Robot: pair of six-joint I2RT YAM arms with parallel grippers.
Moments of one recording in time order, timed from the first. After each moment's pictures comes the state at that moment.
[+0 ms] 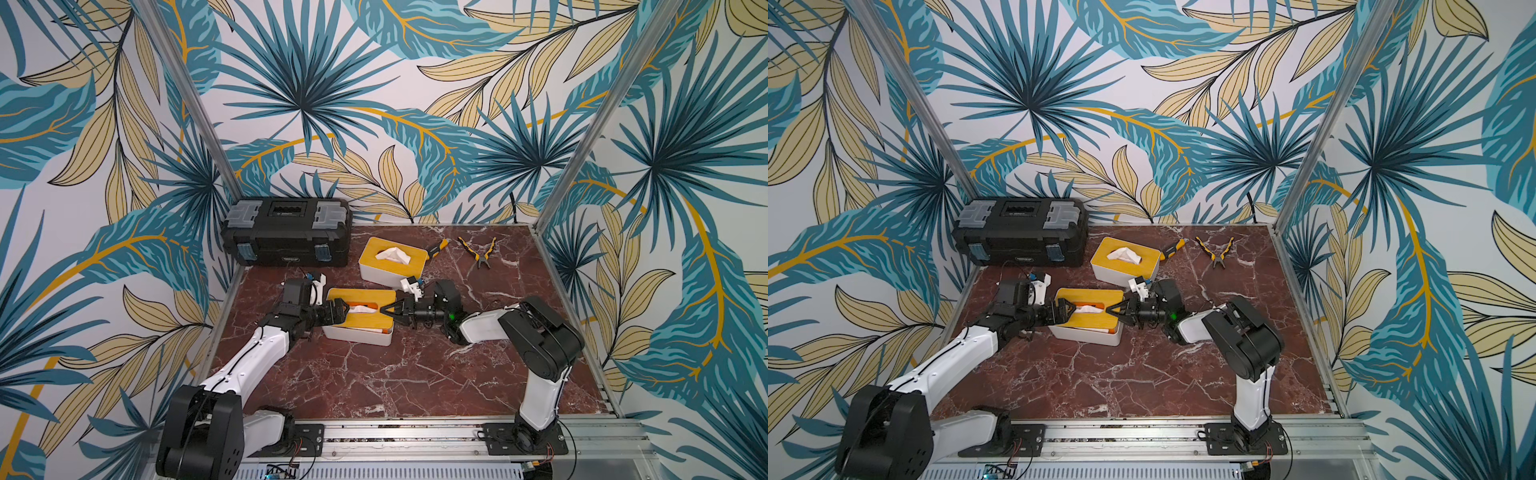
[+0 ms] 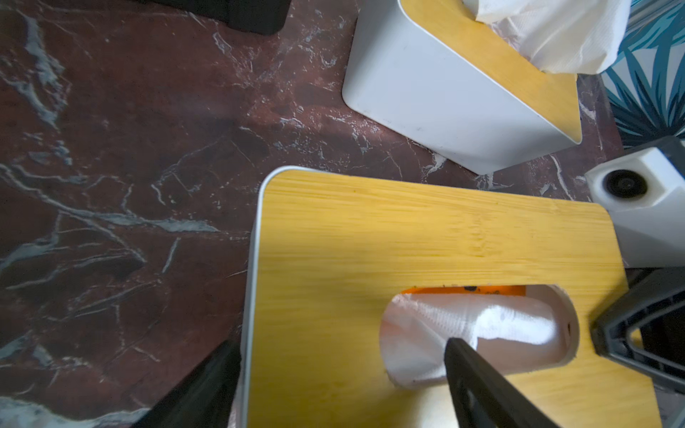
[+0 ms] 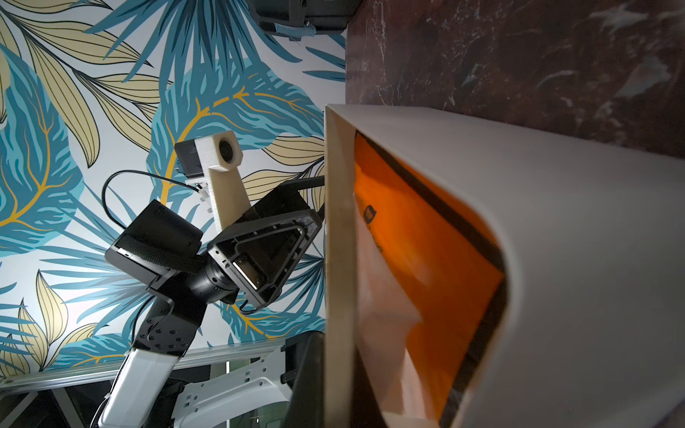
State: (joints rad) left arm -0.16 1.22 0.67 -0.26 0.31 -0.34; right arm 0.57 1.89 0.79 0.86 -0.81 1.34
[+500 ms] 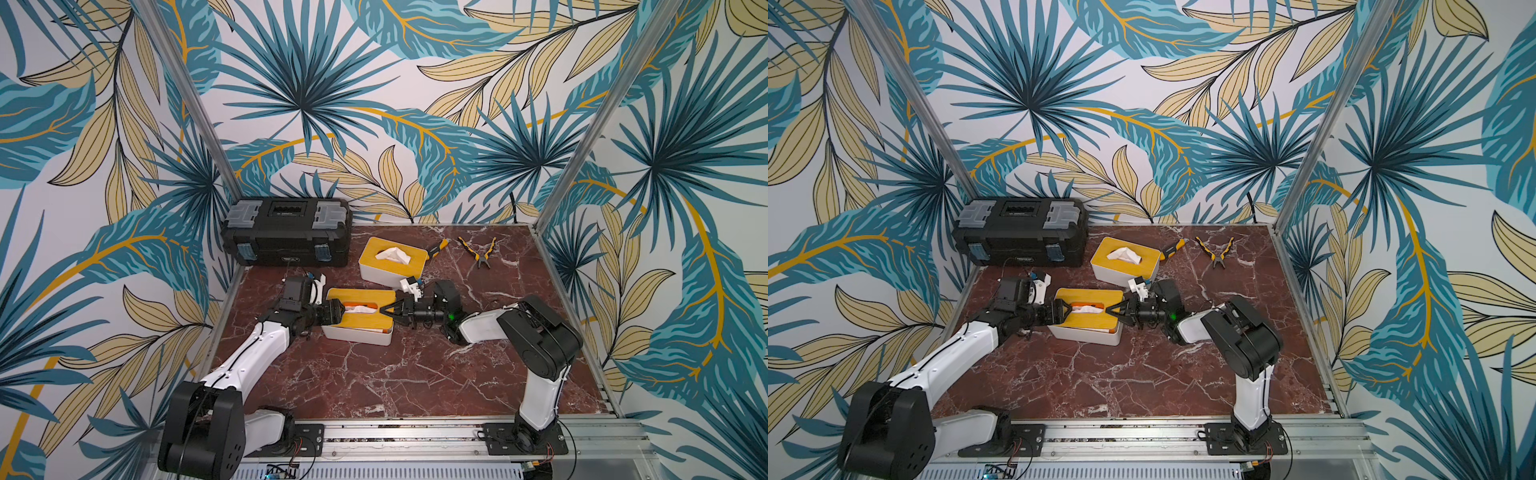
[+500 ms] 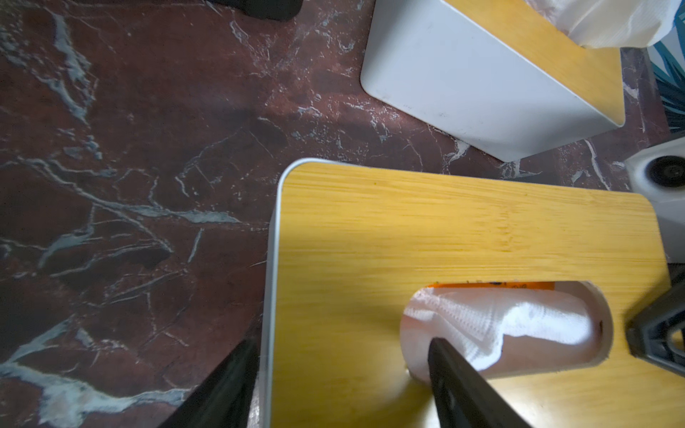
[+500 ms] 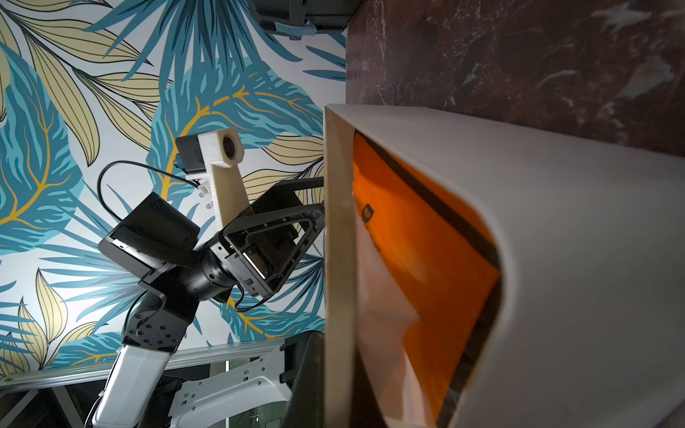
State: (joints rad) left arm -0.15 1.24 0.71 -0.35 0.27 -0.29; right arm 0.57 1.90 0.79 0.87 -0.81 1.34
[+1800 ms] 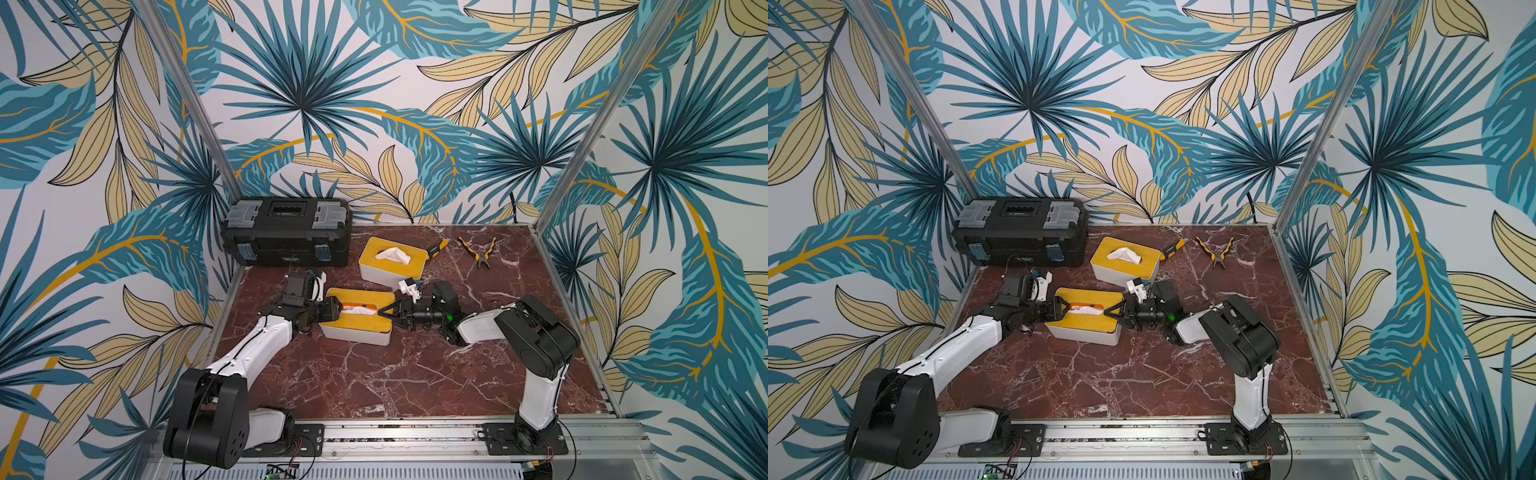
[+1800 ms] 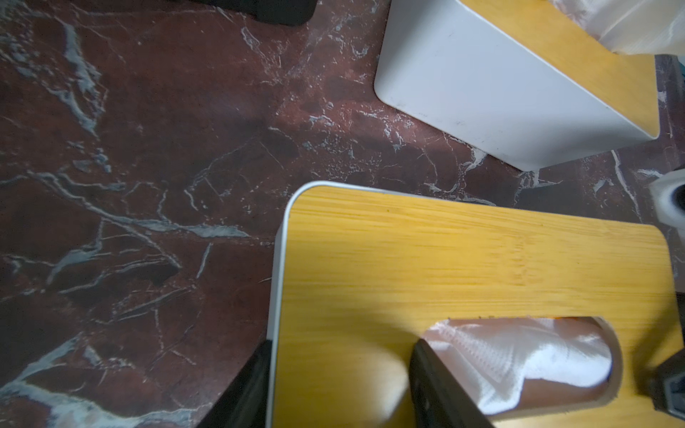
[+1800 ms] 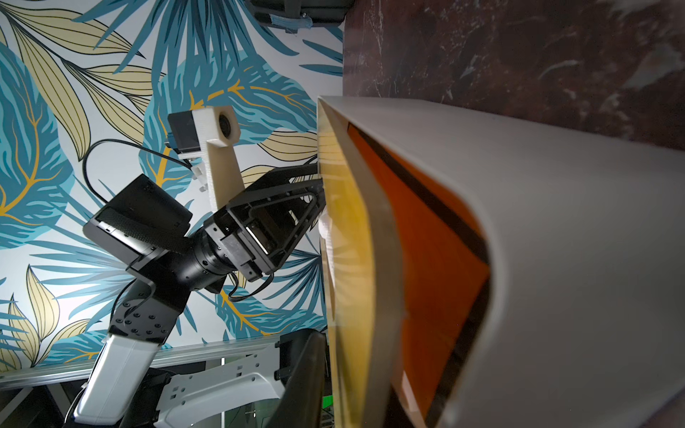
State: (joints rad) left arm -0.15 1.30 0.74 -0.33 0.23 -0.29; right arm 0.58 1.90 0.79 0.84 -0.81 1.31
